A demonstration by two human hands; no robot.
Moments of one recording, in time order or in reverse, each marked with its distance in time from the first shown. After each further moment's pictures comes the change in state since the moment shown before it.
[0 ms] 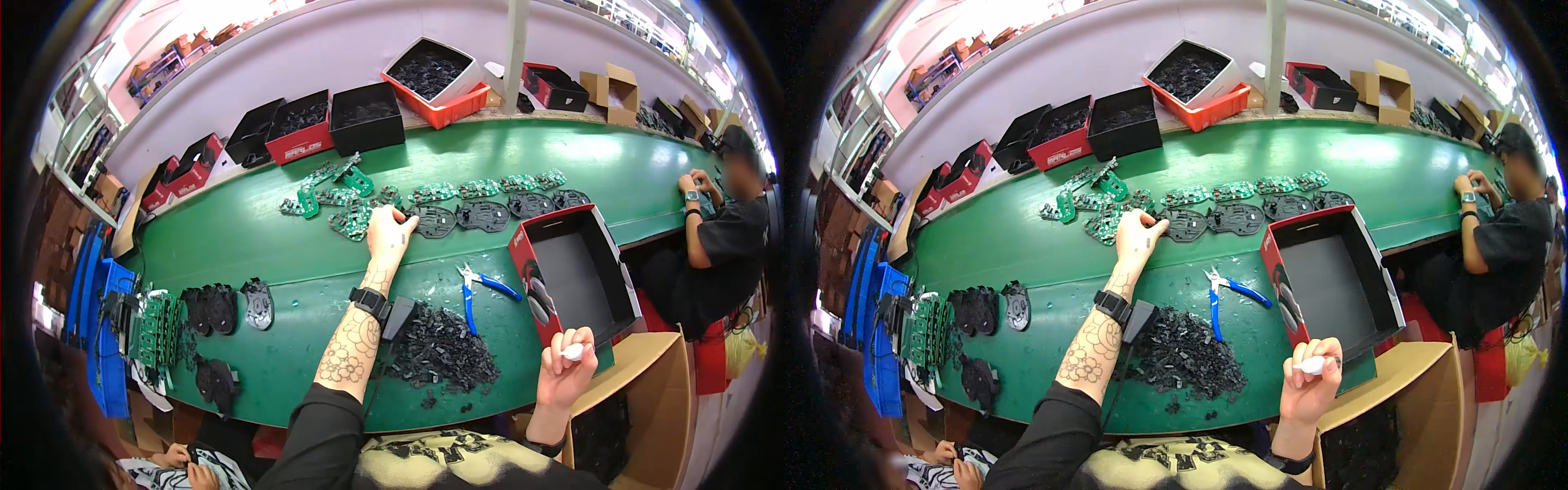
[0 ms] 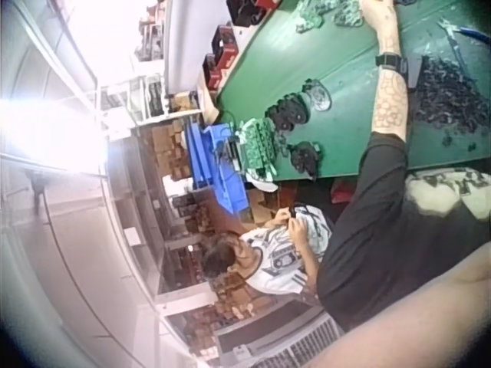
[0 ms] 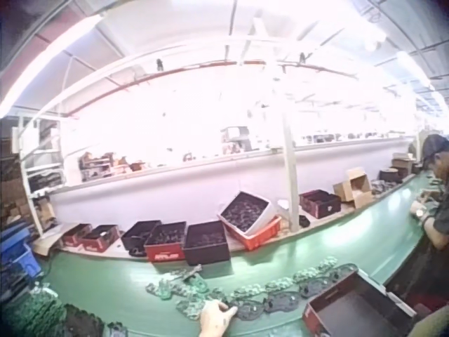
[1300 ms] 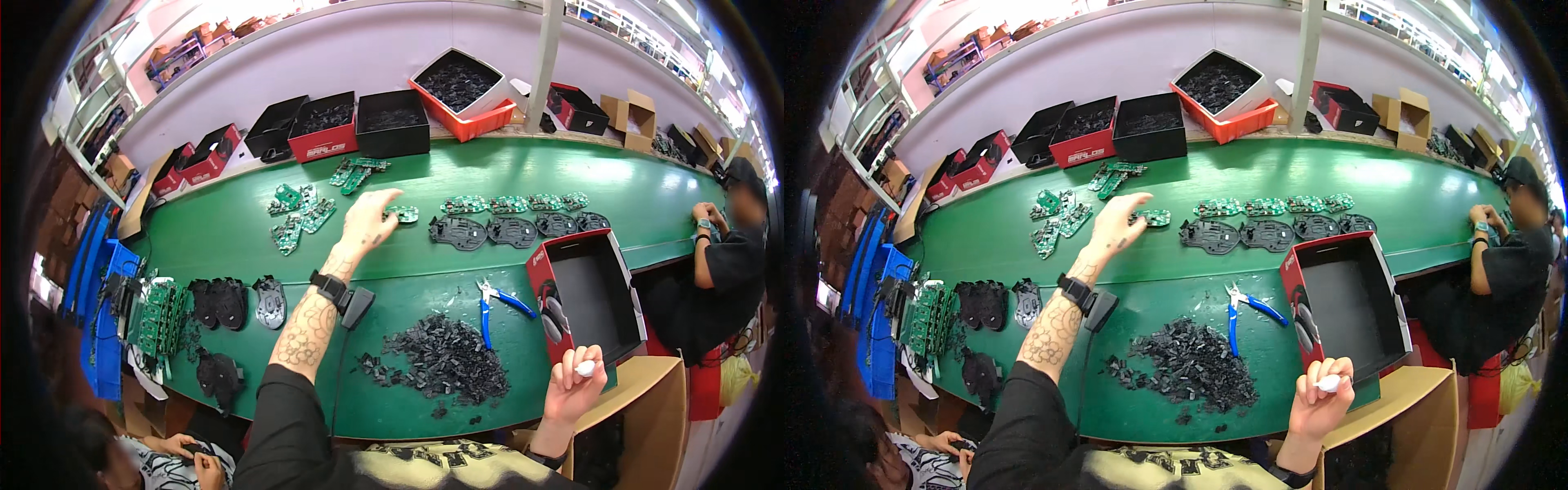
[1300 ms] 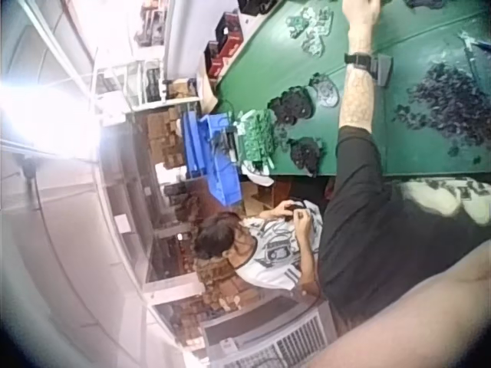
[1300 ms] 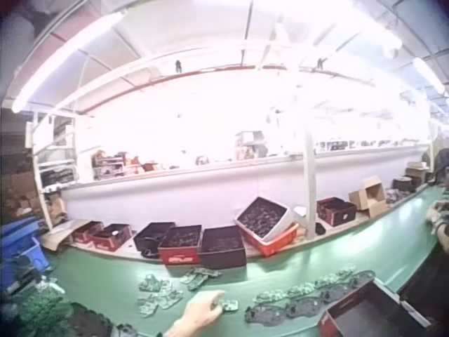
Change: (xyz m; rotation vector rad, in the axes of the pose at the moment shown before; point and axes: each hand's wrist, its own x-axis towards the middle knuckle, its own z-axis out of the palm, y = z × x) left_hand 0.051 -0.038 -0.072 -0.001 -0.269 0.346; right_hand 0.002 0.002 -0.001 0.019 -0.003 0.004
